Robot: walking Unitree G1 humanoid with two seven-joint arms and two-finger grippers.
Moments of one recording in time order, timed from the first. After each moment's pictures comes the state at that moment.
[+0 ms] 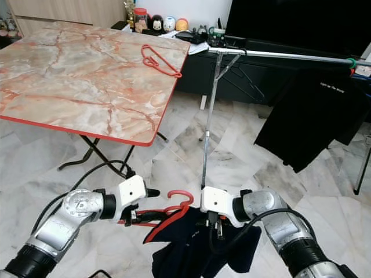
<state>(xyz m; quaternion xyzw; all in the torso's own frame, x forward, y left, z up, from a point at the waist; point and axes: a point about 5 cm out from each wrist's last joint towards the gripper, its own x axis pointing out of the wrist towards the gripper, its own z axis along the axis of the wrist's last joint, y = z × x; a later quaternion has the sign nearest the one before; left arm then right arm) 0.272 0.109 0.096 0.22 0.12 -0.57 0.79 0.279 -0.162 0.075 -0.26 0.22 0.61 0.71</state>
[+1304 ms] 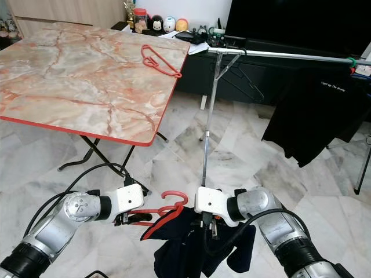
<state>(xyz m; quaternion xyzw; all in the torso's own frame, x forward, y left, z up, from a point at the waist) 0.278 0.124 0.085 0.34 0.14 -0.52 0.77 0.279 -0.155 0.078 -0.27 0.21 0.62 0.71</state>
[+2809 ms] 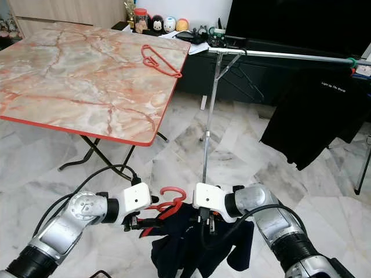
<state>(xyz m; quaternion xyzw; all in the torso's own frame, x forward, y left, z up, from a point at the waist) 0.271 0.112 0.095 0.25 0.15 -0.56 0.78 0.286 -0.152 0.078 -0.28 0.21 0.61 0.71</state>
